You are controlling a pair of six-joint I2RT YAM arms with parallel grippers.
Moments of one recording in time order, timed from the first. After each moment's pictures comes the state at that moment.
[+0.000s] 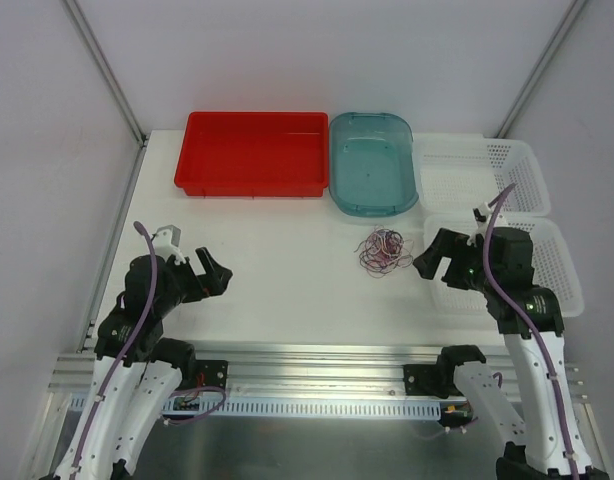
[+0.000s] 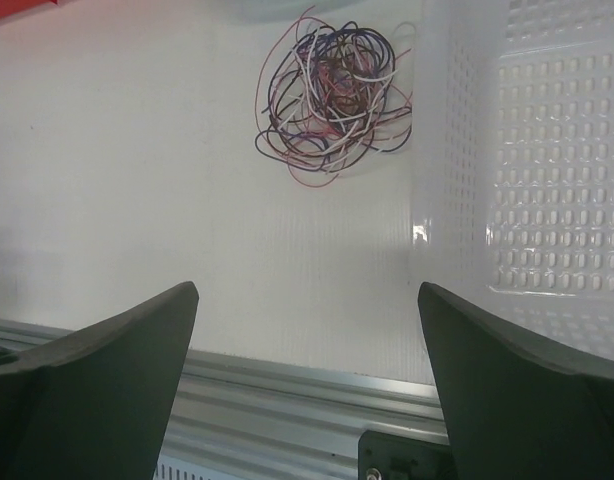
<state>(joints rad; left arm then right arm) -0.20 0.39 0.64 -0.78 0.10 -0.48 0.10 0.64 0.94 -0.97 -0.19 0.35</state>
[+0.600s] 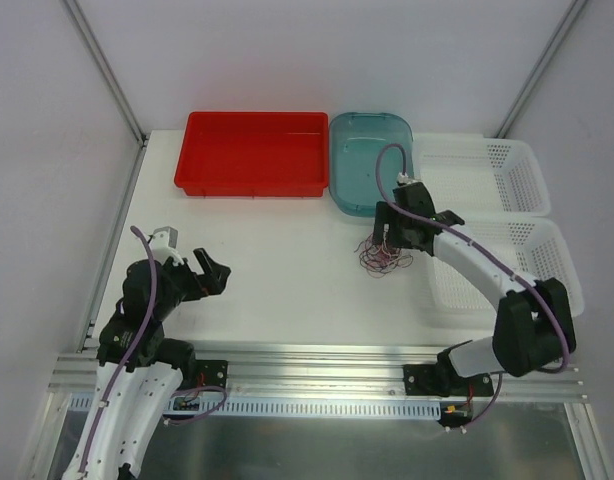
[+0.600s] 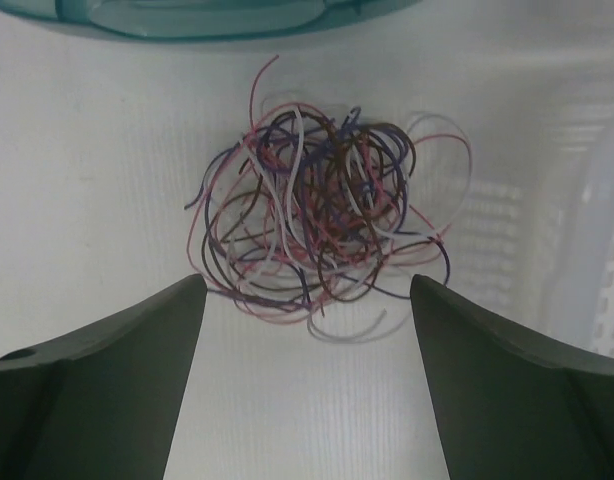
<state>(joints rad) -0.18 0.33 0.57 -0.70 0.11 -0.45 0.41 1.38 0.98 -0.54 0.17 0.41</state>
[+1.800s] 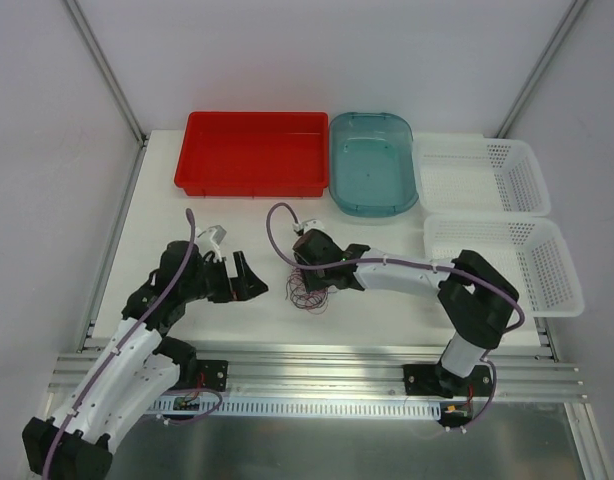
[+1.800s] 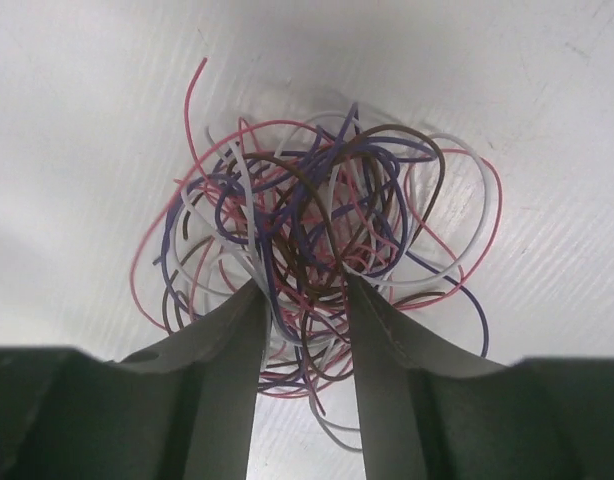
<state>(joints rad) -0.29 0.62 0.52 -0.56 0.42 -0.55 1.01 1.72 1.09 -0.37 0.24 0.49</state>
